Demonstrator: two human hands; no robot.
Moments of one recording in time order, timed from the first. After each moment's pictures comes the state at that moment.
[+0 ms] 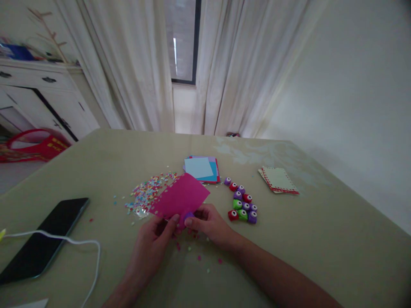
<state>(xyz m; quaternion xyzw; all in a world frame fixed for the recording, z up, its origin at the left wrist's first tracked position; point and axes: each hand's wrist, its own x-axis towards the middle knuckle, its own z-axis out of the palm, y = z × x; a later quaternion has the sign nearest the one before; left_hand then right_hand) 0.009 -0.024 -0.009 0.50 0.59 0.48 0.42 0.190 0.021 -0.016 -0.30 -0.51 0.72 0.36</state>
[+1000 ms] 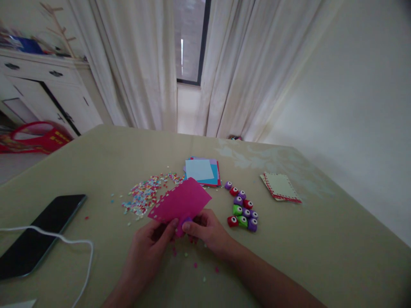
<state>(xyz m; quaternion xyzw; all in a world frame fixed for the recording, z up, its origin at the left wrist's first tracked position) 0.010 -0.026 -0.023 0.49 0.59 0.48 0.43 0.191 0.020 -0.027 -0.32 -0.51 0.72 0.35</state>
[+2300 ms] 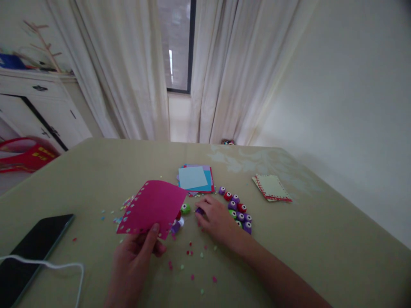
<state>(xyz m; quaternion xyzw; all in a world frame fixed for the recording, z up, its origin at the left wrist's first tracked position) 0.005 -0.022 0.002 0.41 0.64 0.52 0.38 0.232 0.055 0.008 -0.50 -0.83 0.19 0.16</state>
